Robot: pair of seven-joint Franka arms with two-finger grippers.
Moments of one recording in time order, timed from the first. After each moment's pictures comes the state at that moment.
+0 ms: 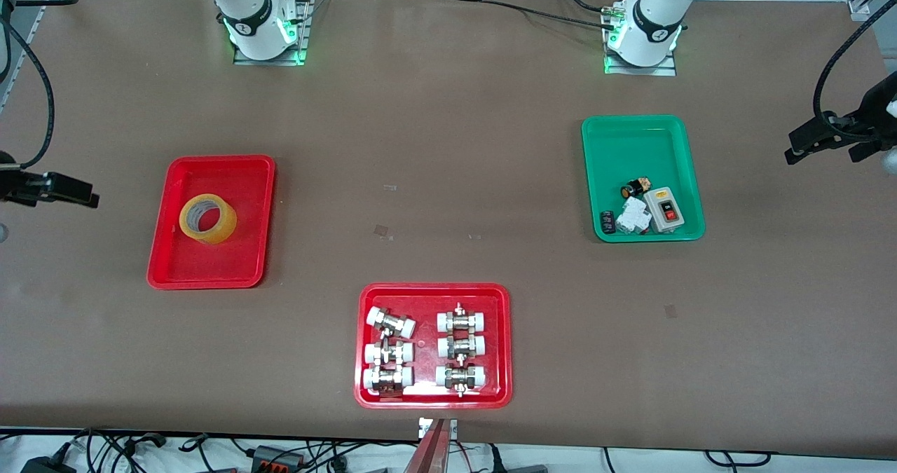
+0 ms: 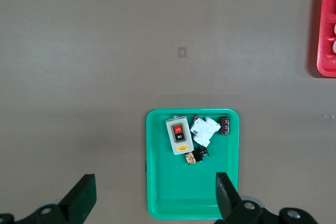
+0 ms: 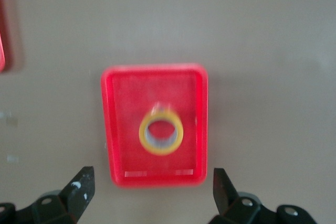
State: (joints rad) left arm 0.09 0.03 -0.05 -1.55 0.00 1.60 -0.02; right arm -0.10 0.35 0.05 -1.23 -0.05 1.57 -0.05
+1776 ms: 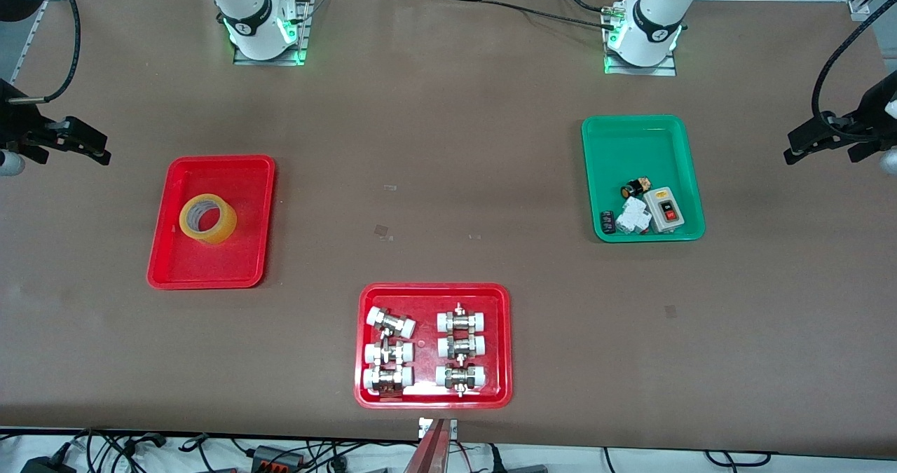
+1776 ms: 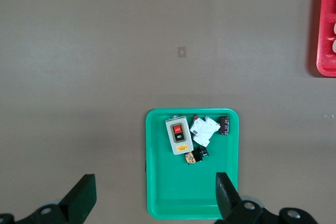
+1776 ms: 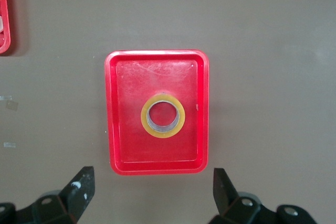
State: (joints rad) left arm 0.09 0.04 -0.05 -1.55 0.00 1.60 -0.02; right arm -0.03 0.02 -0.01 -1.66 -0.05 1.69 -0.05
